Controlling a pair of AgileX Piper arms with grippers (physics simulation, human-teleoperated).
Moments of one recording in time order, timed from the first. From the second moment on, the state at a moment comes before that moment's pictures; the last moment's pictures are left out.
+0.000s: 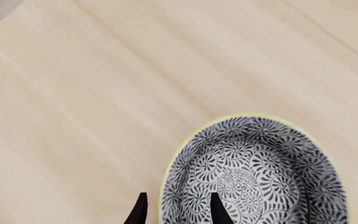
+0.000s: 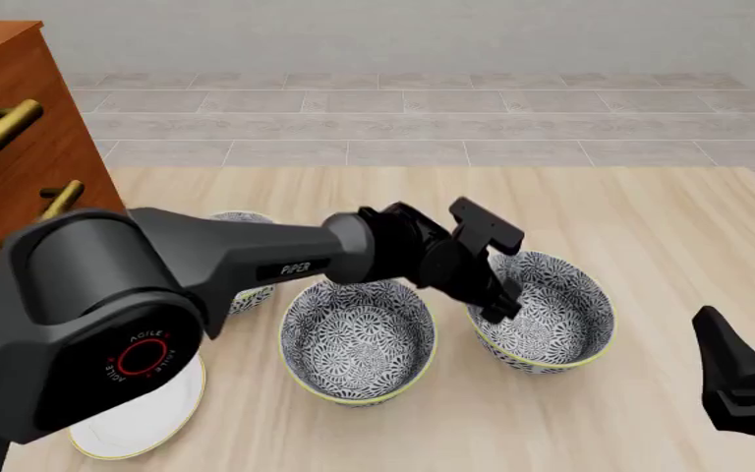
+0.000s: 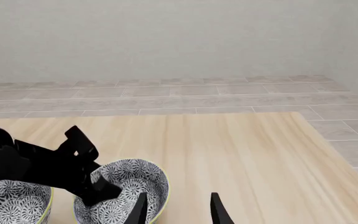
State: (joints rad) left arm -0.86 2.25 -1.67 0.35 -0.01; right arm 0.00 0.19 0.00 -0.10 0.03
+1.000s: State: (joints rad) left arm -0.86 2.20 -1.61 0.29 -0.03; right arm 0.00 0.19 0.00 -0.10 0.03
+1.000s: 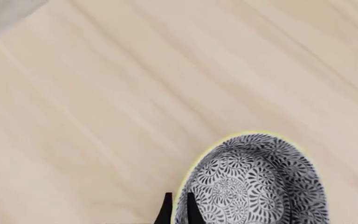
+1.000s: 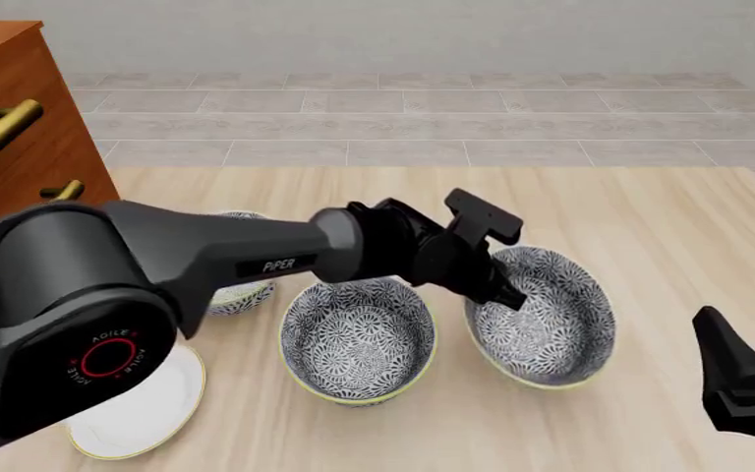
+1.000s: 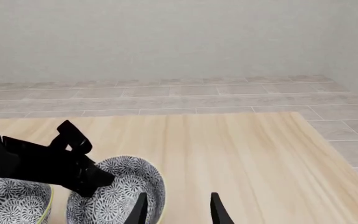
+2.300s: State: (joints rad) left arm -0.85 1.98 -1.54 0.28 0.01; right arm 0.00 0.19 0.00 -0.11 0.03
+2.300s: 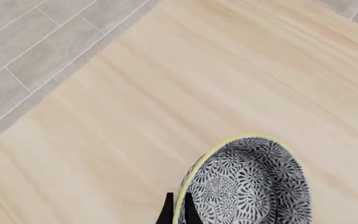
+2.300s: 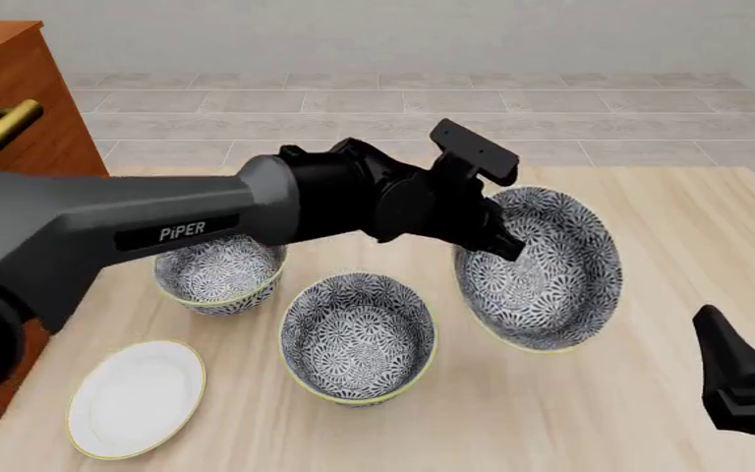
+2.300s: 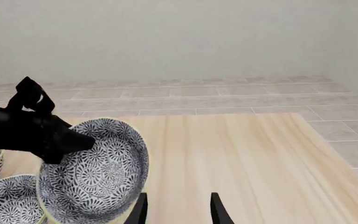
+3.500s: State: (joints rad) left arm -0.75 1.78 -1.65 0.48 0.09; right arm -0.01 0.17 0.00 -0.10 0.02
